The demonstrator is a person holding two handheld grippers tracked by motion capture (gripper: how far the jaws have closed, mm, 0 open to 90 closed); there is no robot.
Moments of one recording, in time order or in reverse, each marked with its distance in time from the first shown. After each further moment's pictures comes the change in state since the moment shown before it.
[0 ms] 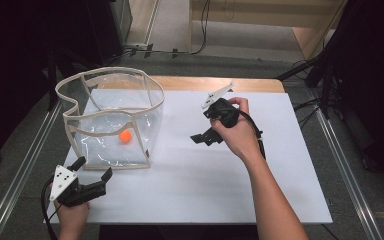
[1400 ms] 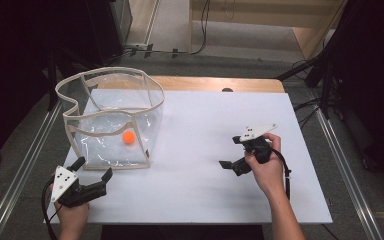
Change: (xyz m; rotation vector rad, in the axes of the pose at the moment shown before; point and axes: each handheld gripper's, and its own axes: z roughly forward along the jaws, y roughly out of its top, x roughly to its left) left arm -0.003 0.000 0.000 -0.004 0.014 0.021; right arm 0.012 -0.127 -0.015 -0.167 -0.069 0.116
